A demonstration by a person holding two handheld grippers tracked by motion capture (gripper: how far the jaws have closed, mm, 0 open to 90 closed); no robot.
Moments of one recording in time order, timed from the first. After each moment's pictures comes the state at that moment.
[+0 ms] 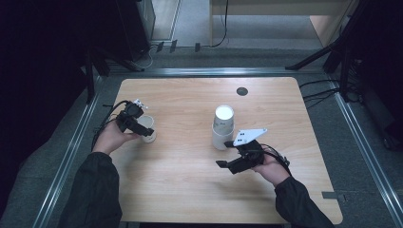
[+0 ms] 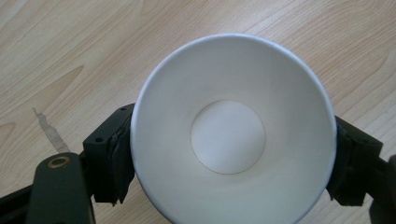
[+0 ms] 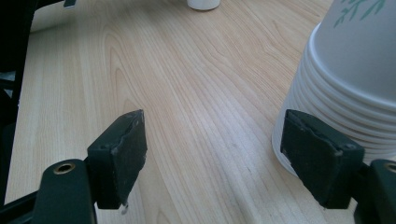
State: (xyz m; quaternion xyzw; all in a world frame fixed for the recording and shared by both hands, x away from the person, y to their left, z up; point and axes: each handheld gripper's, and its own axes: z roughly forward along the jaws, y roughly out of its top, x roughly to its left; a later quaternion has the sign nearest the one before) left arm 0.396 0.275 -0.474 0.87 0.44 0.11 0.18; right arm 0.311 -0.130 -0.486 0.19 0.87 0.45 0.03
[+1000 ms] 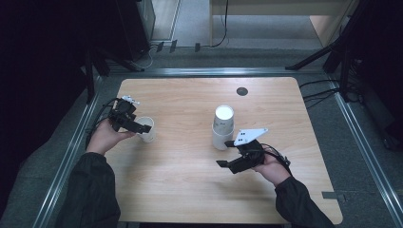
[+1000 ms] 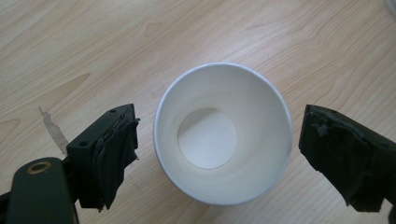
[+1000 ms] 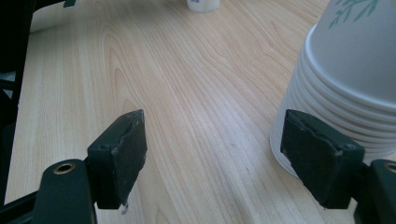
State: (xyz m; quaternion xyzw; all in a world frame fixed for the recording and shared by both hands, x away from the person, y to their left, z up) left arm 0.383 0.294 -0.447 0.85 0.46 0.10 0.25; right arm 0.311 -0.131 -0.485 0.19 0.87 0.45 0.03
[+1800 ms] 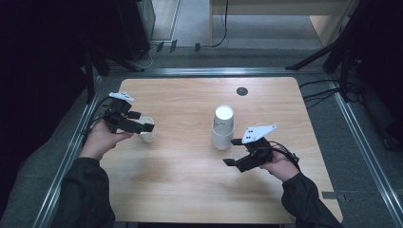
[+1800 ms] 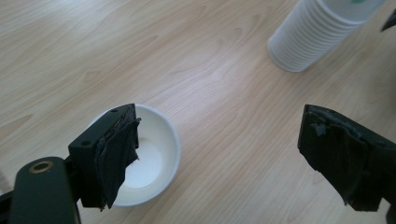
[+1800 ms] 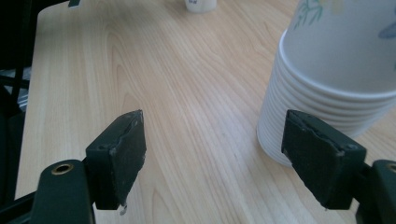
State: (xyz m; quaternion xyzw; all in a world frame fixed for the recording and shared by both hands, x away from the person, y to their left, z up) left arm 0.352 0.276 -0.407 0.84 0.42 0.05 0.35; right arm 0.314 -0.152 -0.474 0.18 0.88 0.44 0.04
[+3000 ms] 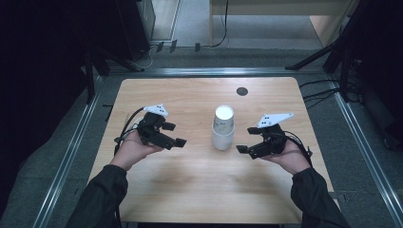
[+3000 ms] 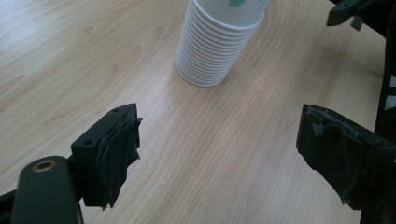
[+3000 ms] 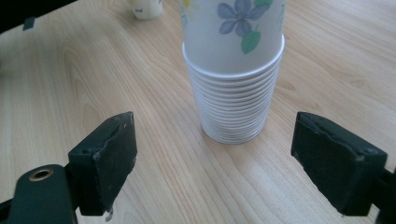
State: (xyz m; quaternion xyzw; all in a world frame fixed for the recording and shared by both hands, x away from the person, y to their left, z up) left arm 0.335 0.187 -0.429 0.86 0.32 0.00 0.39; right arm 0.342 -0.186 -0.459 0.27 0.86 0.44 0.05
